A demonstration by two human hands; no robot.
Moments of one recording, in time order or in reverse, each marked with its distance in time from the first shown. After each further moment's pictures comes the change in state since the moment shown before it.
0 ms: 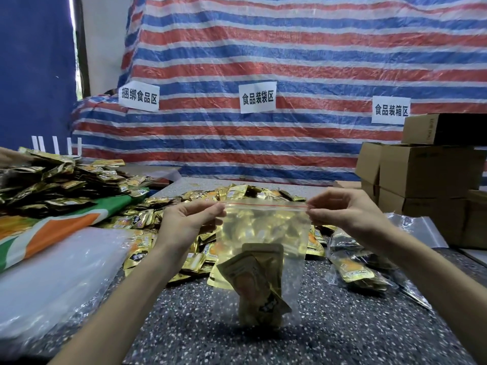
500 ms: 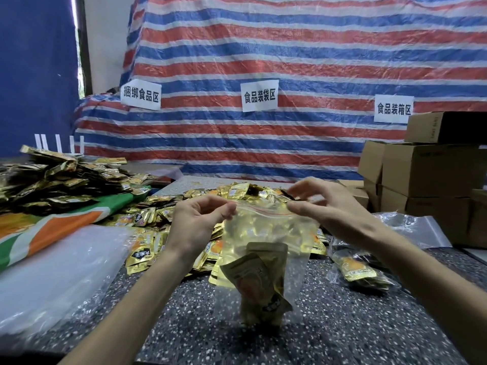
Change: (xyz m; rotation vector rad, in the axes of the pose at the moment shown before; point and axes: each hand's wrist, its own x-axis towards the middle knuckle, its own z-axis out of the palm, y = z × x) left_hand -0.009 0.004 0.017 0.152 0.009 0.206; right_hand -0.004 -0.032 0.031 -0.544 -0.085 -0.096
